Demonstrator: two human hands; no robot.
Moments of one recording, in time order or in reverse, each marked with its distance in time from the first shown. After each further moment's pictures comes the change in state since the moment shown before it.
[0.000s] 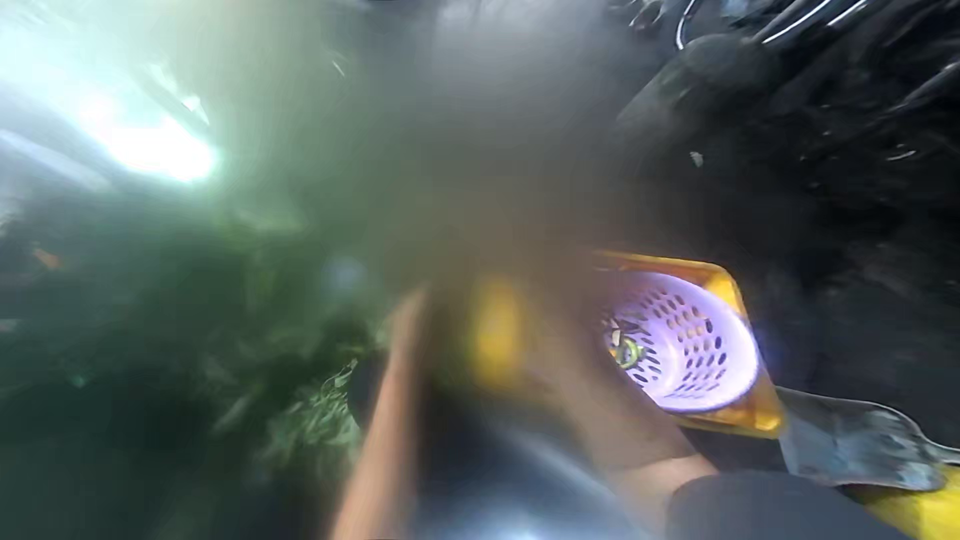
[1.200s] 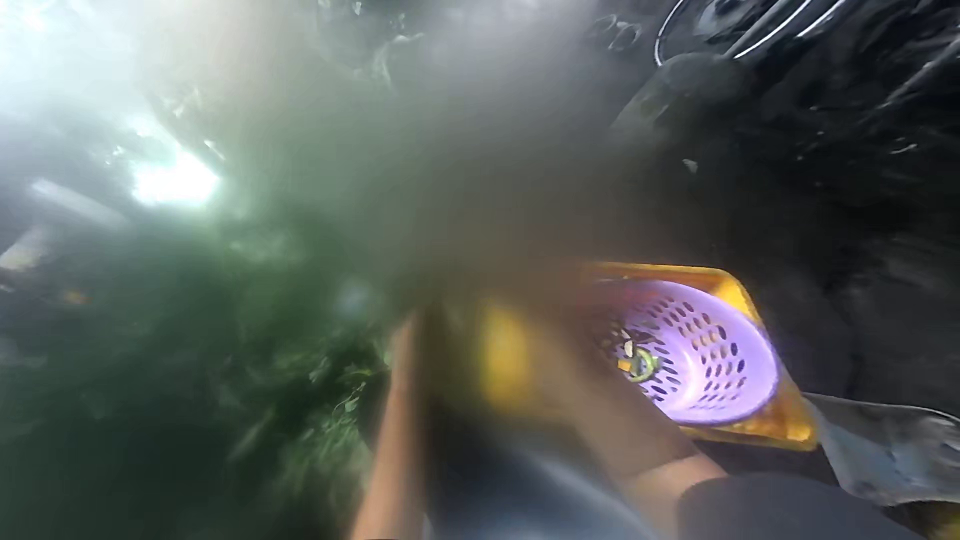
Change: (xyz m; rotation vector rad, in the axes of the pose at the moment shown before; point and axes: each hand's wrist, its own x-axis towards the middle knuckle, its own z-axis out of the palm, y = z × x) left_hand 0.000 0.002 0.002 -0.114 0.011 0.069; right_hand 0.007 0.039 -0.011 0.411 -0.172 0.218
